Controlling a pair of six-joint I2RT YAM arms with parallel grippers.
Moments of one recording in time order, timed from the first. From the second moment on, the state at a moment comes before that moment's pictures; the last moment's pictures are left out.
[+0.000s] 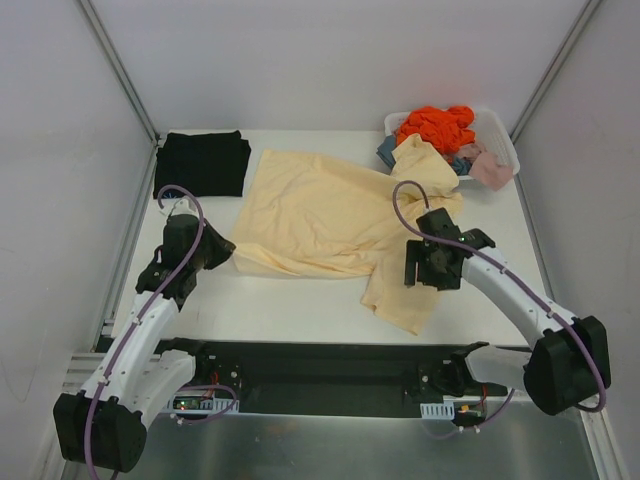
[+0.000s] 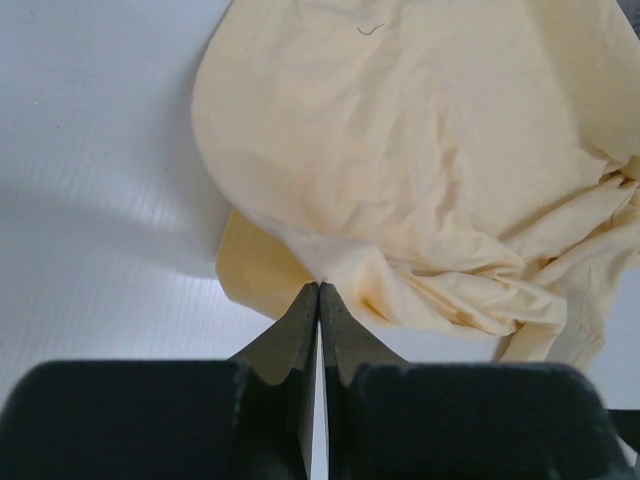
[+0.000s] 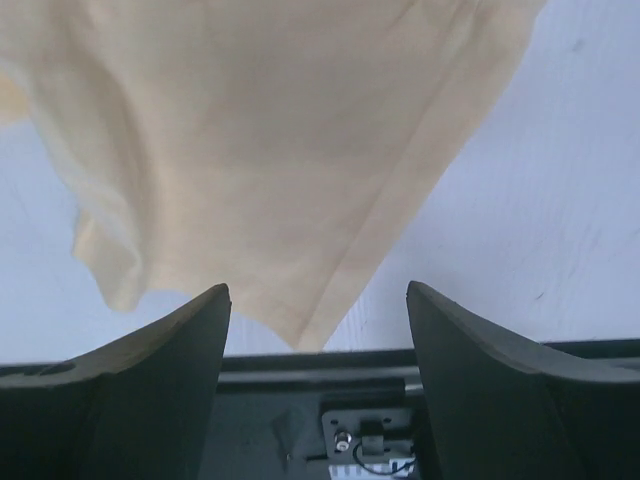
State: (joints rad) left arm -0.16 0.83 0.63 -0.43 0.03 -0.70; right arm 0.41 1.25 0.92 -0.92 0.15 0.43
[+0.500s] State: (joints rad) left arm -0.16 0.79 0.61 -0.41 0.07 -0.70; right arm 0.64 1.20 0.69 -0.98 0.06 0.65
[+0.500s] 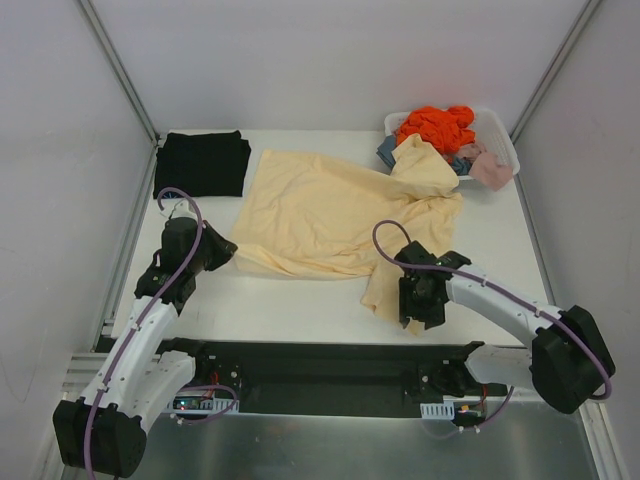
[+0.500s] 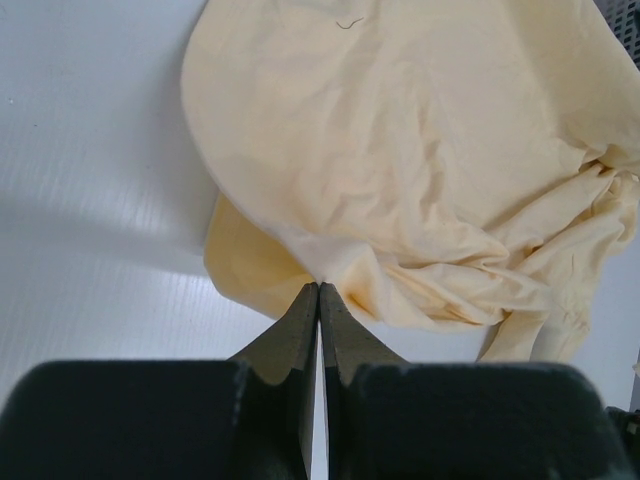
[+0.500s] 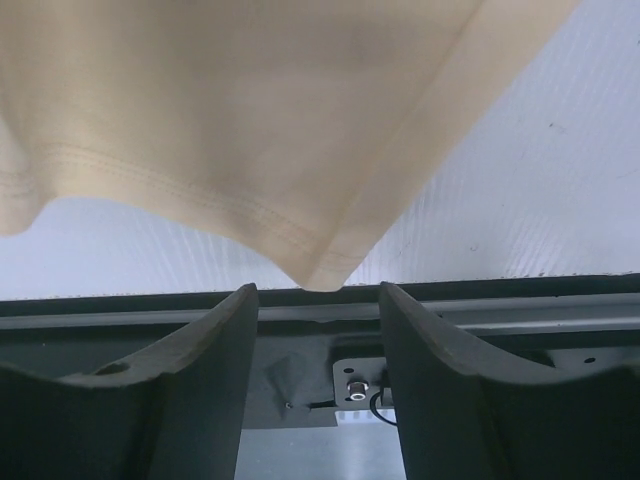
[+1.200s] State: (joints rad) left arm -0.16 0.78 0.61 -0.41 0.07 -0.72; right arm 0.55 1.30 0.65 -0.92 0.13 0.69
